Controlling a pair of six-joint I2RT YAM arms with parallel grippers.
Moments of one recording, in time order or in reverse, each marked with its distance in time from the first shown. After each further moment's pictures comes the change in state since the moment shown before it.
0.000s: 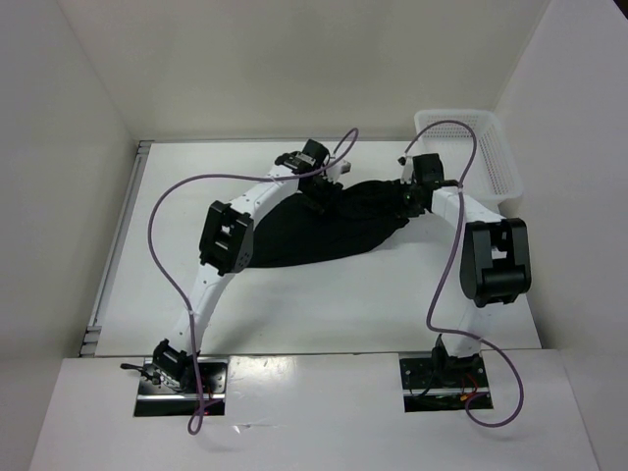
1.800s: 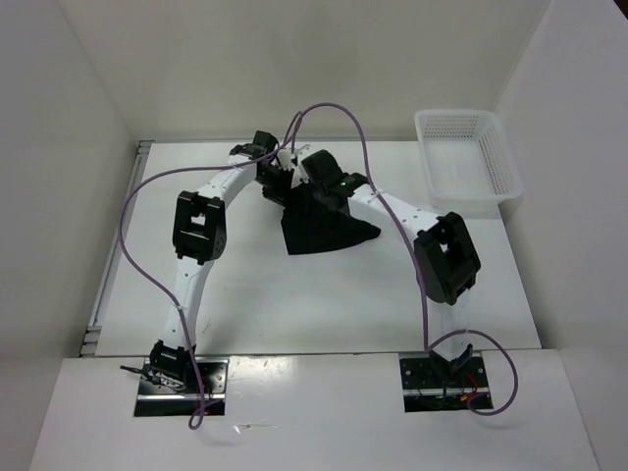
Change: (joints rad) left arm 0.243 -0.040 -0.121 0.012 0.149 0.000; right arm 0.566 0.156 0.385 -0.071 0.443 -0.148
